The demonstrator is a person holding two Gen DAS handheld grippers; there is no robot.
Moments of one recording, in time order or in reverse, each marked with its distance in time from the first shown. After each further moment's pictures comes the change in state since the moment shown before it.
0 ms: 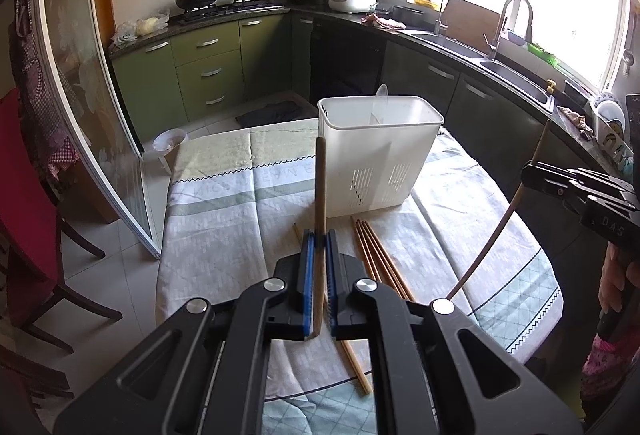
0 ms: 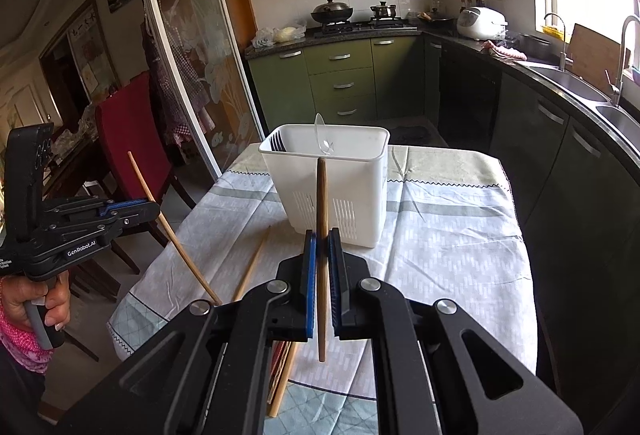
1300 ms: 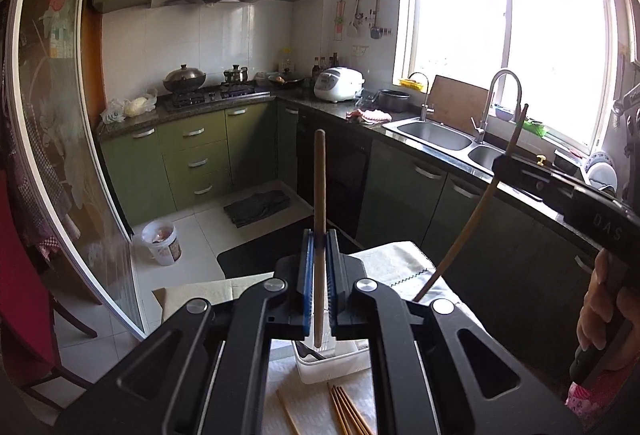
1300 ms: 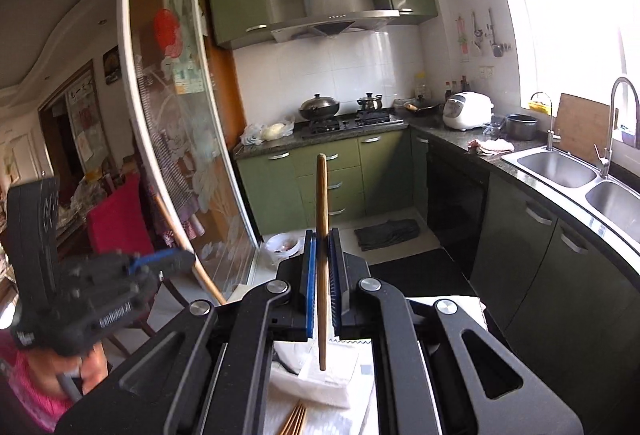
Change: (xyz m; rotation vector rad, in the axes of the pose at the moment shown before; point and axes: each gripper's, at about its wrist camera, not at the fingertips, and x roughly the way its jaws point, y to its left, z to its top) left arm -0.010 -0.035 0.181 0.017 -0.251 -0.034; right arm -0.032 -0.019 0.197 0.039 -0.305 -0.041
